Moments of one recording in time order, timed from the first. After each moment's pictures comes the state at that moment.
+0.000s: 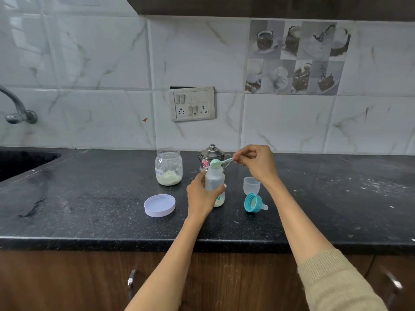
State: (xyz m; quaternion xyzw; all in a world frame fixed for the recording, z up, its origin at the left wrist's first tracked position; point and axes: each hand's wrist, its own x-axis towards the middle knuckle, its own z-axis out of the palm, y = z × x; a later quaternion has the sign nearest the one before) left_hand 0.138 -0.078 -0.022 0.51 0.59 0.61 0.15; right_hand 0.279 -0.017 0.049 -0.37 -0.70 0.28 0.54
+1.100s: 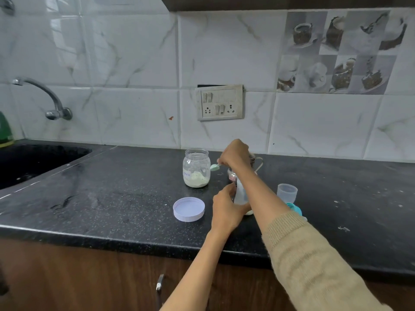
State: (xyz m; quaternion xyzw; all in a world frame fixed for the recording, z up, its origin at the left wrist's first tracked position) left_hand 0.121 -0.093 -0.024 0.55 0.59 0.56 0.21; right_hand 0.130 0.006 0.072 -0.59 -0.69 0.20 0.37
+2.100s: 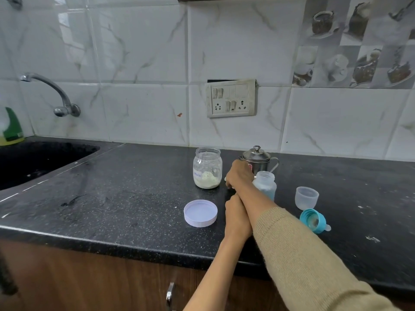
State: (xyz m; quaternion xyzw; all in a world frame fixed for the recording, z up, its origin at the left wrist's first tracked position) left_hand 0.115 -0.088 -0.029 0.53 0.63 0.54 0.19; right_hand 0.104 0.031 0.020 -0.64 -0.73 0.12 0.21
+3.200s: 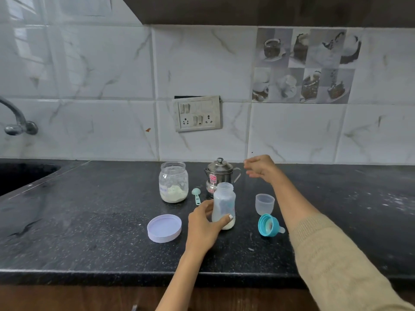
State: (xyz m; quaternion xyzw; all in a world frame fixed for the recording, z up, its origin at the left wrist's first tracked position) left_hand 0.115 -0.083 -0.037 0.54 0.58 0.56 0.23; right_hand 0.257 0.077 0.066 -0.55 -0.60 0.40 0.42
